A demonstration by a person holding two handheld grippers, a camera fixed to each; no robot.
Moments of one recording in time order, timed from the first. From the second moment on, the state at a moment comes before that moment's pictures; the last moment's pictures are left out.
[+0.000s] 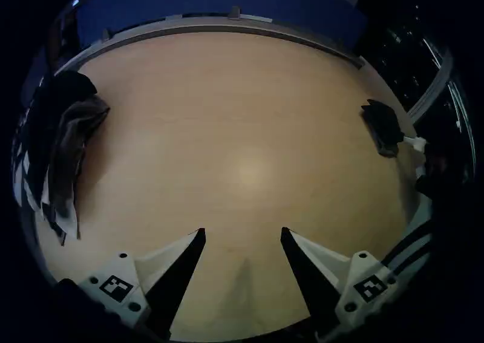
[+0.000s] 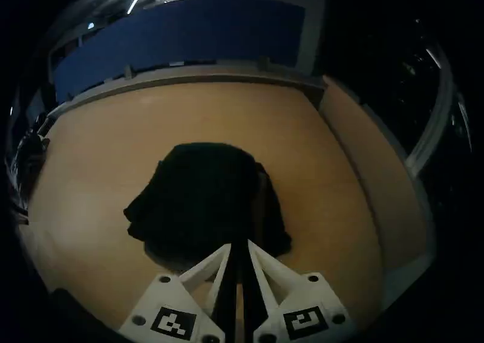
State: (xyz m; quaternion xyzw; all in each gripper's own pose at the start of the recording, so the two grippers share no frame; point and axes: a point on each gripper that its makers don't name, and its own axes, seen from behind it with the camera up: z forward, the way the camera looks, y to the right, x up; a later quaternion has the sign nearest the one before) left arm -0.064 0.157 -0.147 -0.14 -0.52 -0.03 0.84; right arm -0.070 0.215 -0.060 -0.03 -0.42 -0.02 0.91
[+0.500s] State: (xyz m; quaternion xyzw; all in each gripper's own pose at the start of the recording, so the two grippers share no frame) left arm -0.065 0.152 -0.146 -0.14 -0.52 -0.02 0.84; right arm -0.096 0.221 -0.078 -0.06 -0.45 0.00 0.89
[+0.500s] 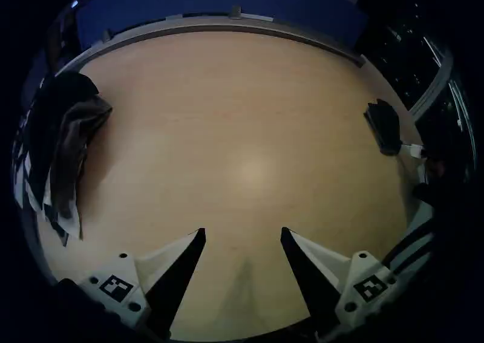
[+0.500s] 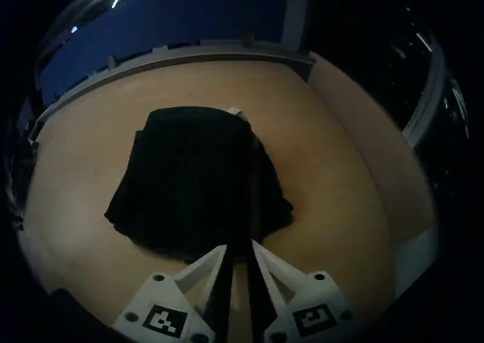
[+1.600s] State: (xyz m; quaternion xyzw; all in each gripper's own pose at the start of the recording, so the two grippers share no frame) left arm -0.059 0.145 -0.138 -0.13 -0.52 -0.03 0.85; right arm -0.078 0.242 -0.103 -0.12 -0.43 -0.03 0.89
